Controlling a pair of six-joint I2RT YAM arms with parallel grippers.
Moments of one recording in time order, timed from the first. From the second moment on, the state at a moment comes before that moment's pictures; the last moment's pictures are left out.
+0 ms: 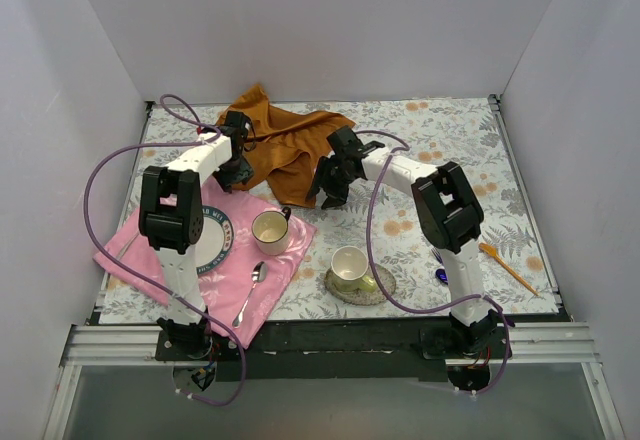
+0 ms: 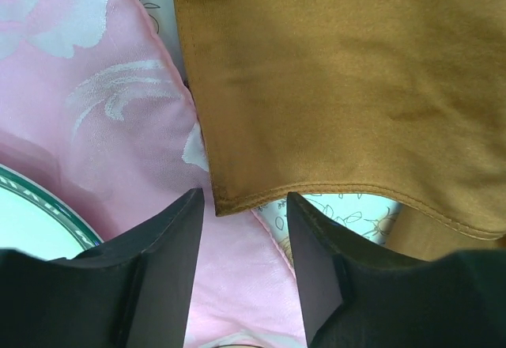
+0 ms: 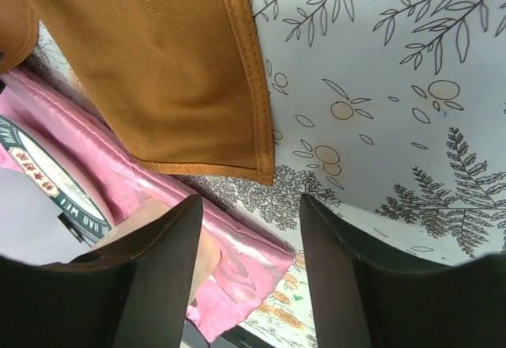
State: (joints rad) left arm -0.19 2.02 1.56 -0.81 -0.33 -0.78; right arm 0.62 2.16 1.62 -0.53 -0.34 0.90
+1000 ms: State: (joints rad) left arm -0.19 1.94 1.72 -0.79 -0.26 -0.86; right arm 0.65 2.24 1.72 -0.64 -0.30 1.17
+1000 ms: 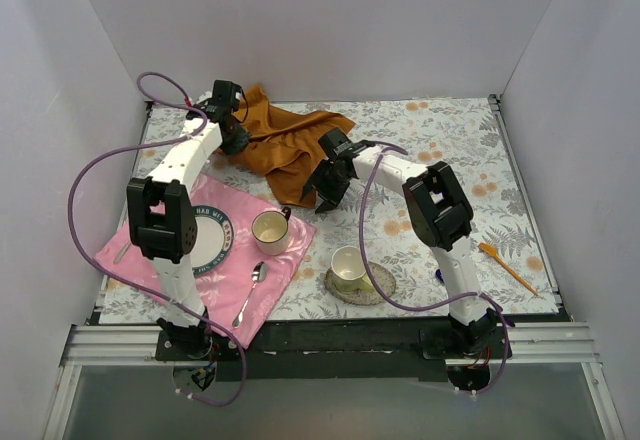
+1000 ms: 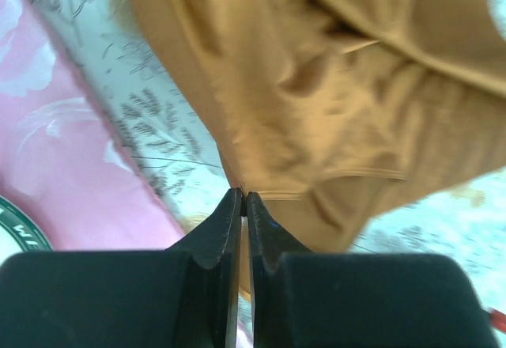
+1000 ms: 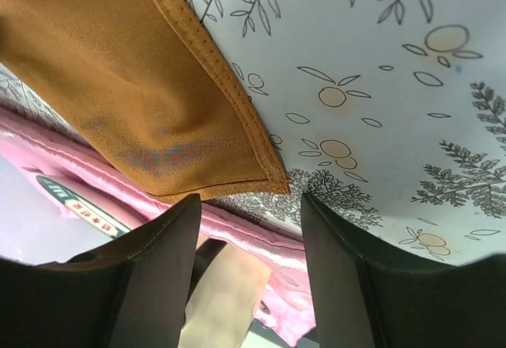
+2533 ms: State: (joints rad) left arm -0.20 1.86 1.79 -0.75 0.05 -0.93; right arm 0.41 1.75 1.26 -0.65 -0.01 0.27
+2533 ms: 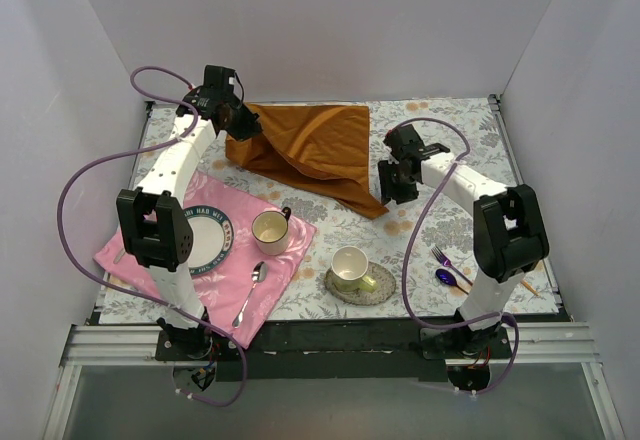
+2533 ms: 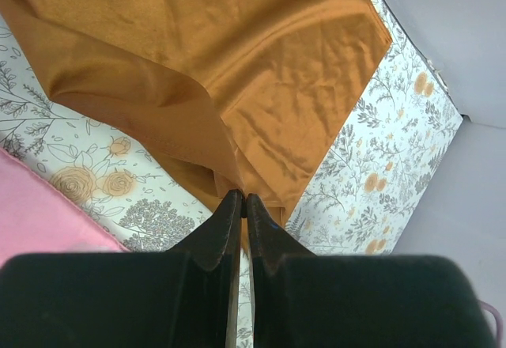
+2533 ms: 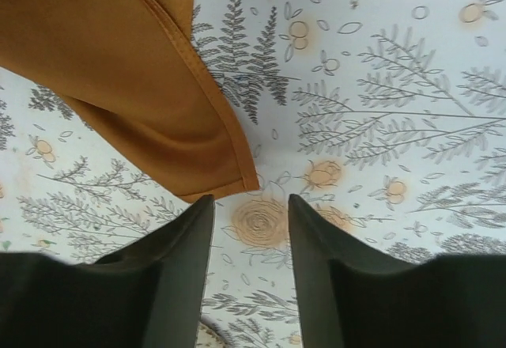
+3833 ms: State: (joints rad) left arm -0.21 1.85 1.78 -0.74 0.09 -0.96; right arm 0.38 1.89 1.31 -0.66 -0.22 0.37
